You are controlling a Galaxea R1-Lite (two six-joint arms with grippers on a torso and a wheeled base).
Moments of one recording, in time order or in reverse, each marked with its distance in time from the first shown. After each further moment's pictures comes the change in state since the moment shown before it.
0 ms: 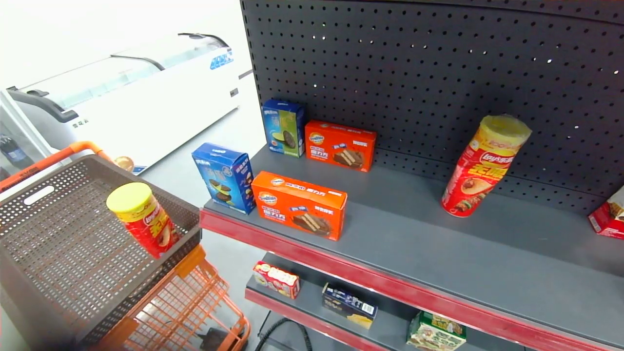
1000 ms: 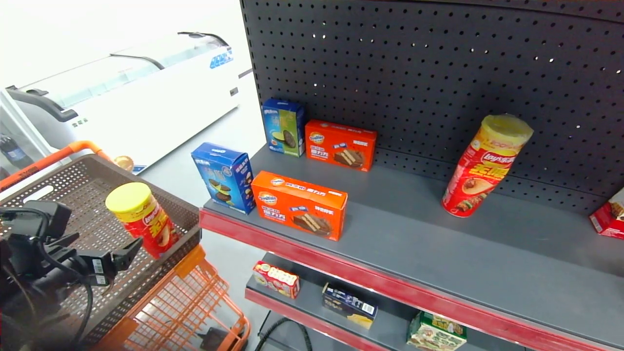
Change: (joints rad) left arm 0.100 1.004 0.037 -1.079 -0.020 0.018; right arm -0.001 0.000 0.000 0.000 0.000 0.000
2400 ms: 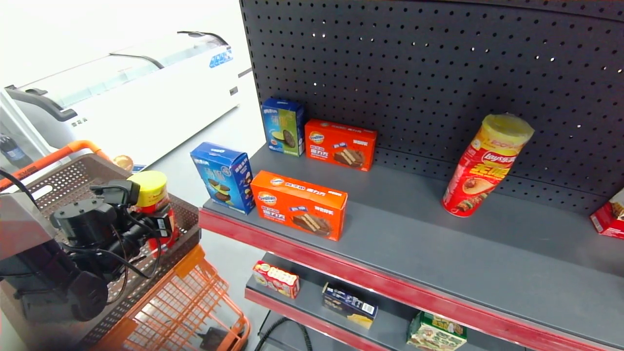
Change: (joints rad) left arm -0.041 0.567 -0.406 -0.289 0.000 -0.074; right arm 0.000 0.000 0.000 0.000 0.000 0.000
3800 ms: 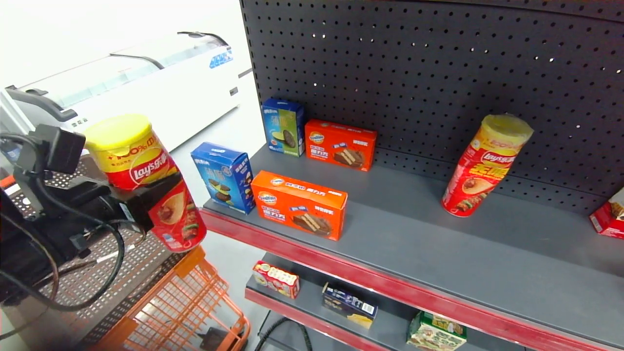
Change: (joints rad) left arm -0.218 -0.720 0.150 0.435 -0.257 -0.058; right arm 0.000 0.000 0.000 0.000 0.000 0.000
